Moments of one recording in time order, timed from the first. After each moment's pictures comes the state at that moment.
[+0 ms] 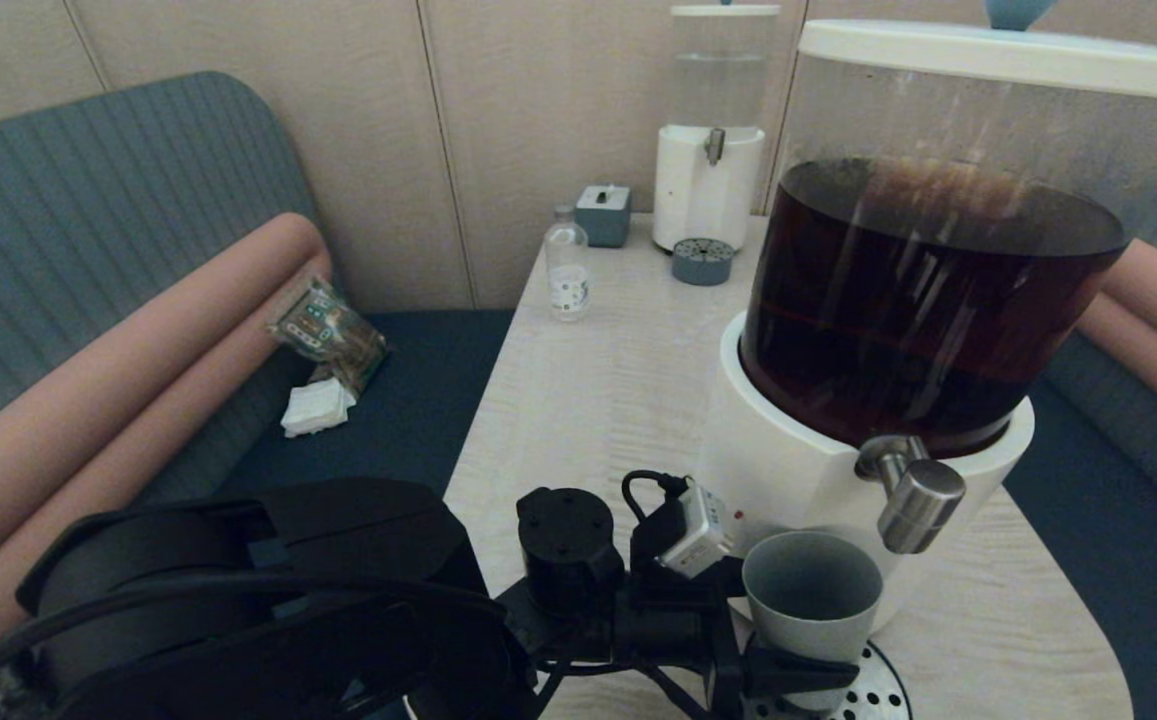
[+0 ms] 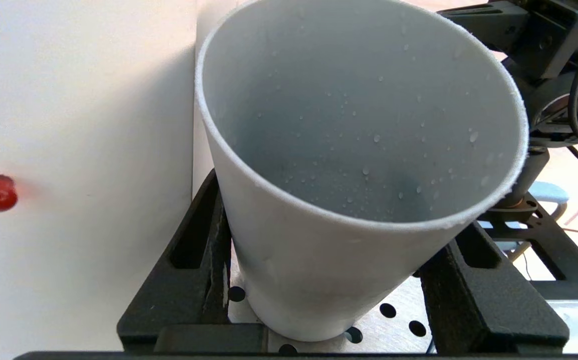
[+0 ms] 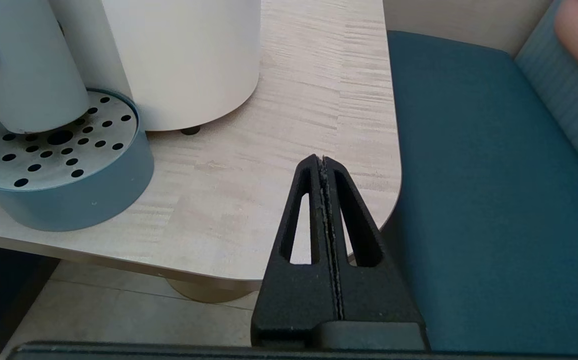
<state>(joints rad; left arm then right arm) -0.81 2.33 -0.88 -1.52 -0.79 -0.09 0.01 0.00 0.00 0.01 0.01 -0.05</state>
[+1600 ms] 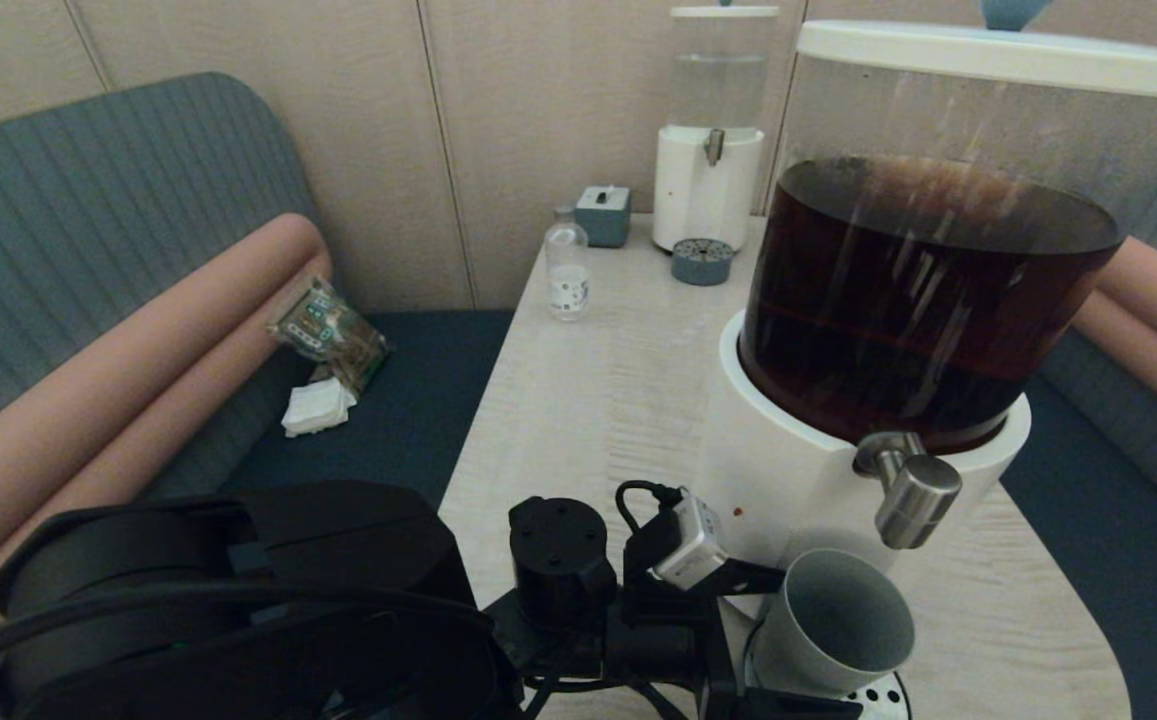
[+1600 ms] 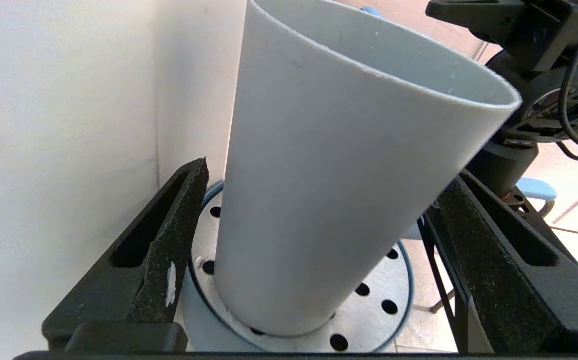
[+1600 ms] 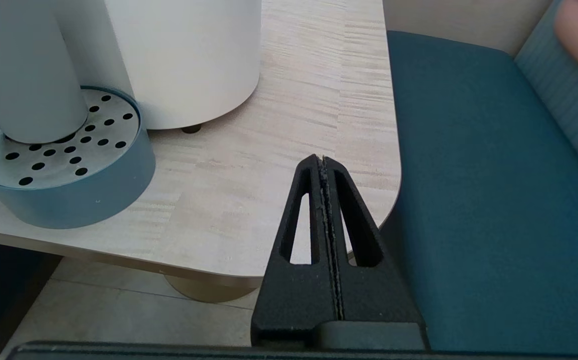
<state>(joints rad) -0.81 2.30 -0.81 -1.52 -0.76 -0.10 0.01 0.00 0.00 0.01 0.01 -0.05</state>
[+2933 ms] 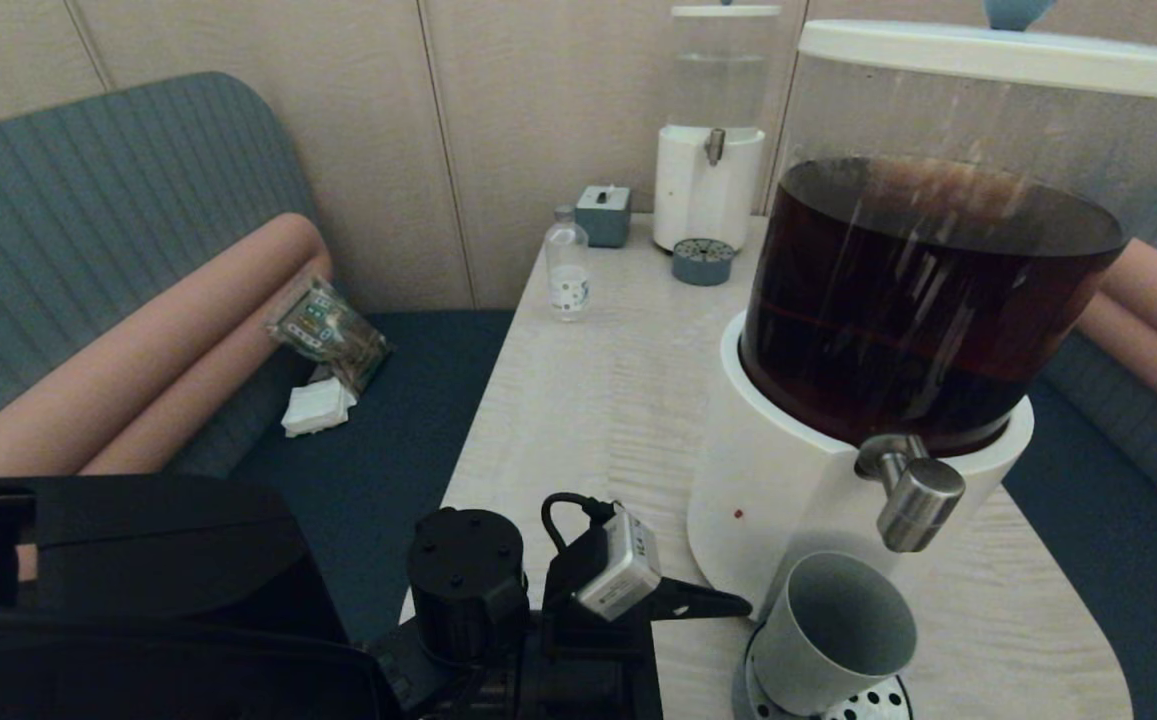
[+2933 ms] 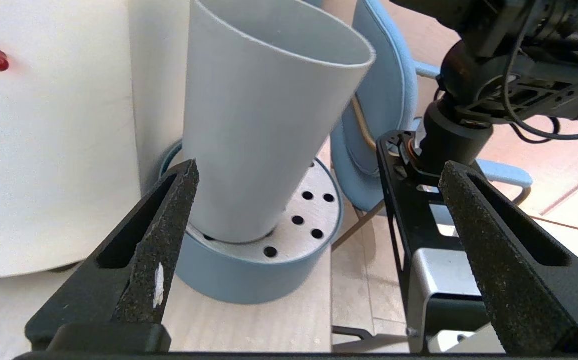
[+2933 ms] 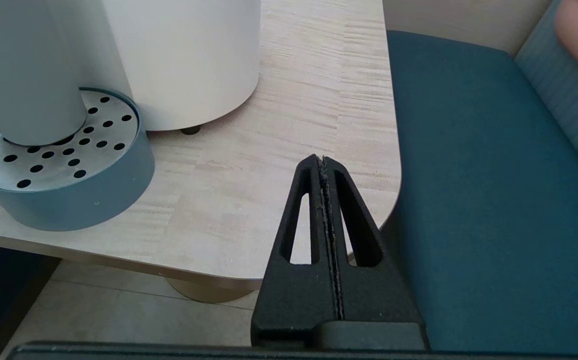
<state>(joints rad) -0.80 2.11 -0.54 -1.52 -0.77 -0.08 0.01 0.00 0.00 0.01 0.01 -0.05</state>
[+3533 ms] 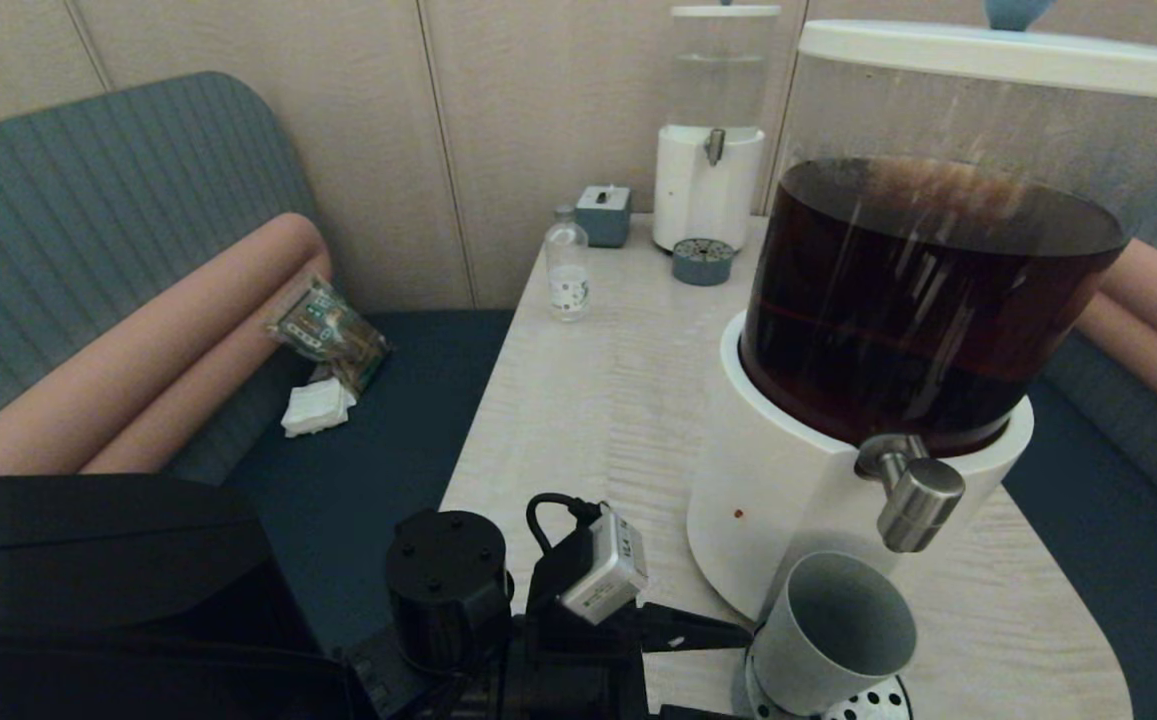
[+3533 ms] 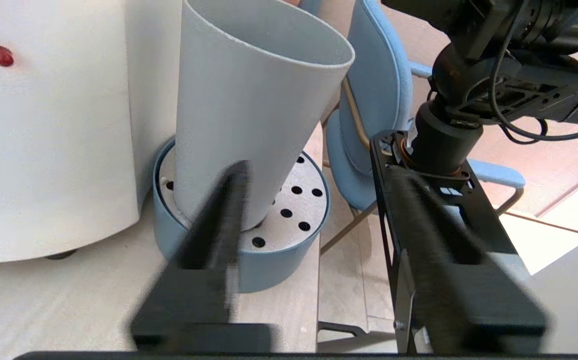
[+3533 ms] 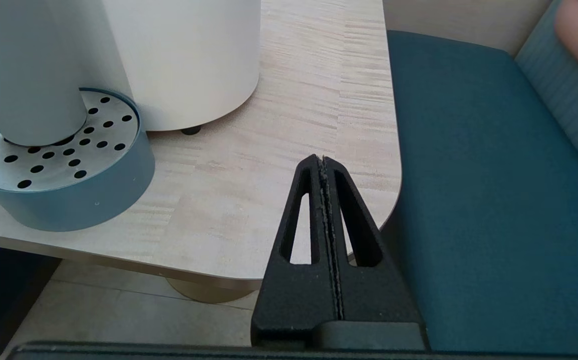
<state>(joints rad) -0.80 2.08 -0.50 -1.52 -0.77 -0.09 0.01 0.00 0.00 0.01 0.01 -0.05</state>
